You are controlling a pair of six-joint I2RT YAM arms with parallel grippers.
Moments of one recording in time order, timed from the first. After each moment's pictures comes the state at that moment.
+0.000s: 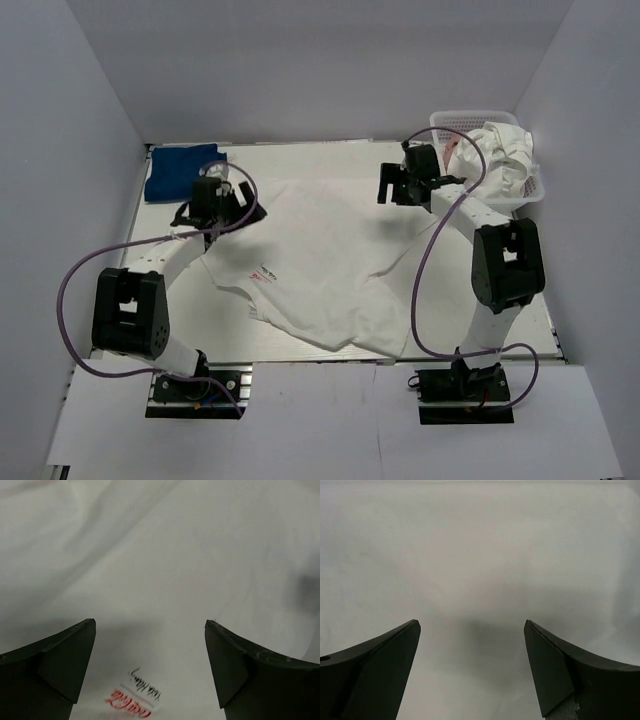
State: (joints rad) left arm -0.15 1.50 0.96 -0.08 0.14 -0.47; right arm 0.28 1.82 1.34 -0.29 0.02 0.24
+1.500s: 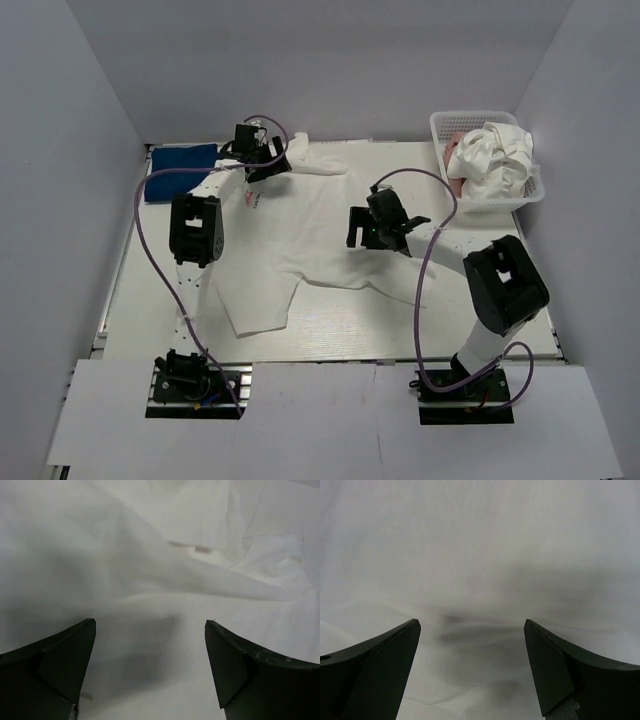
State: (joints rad) left arm -0.19 2.51 2.14 -0.32 0.19 -0.42; right arm 0.56 1.71 1.01 -0.15 0.06 0.48
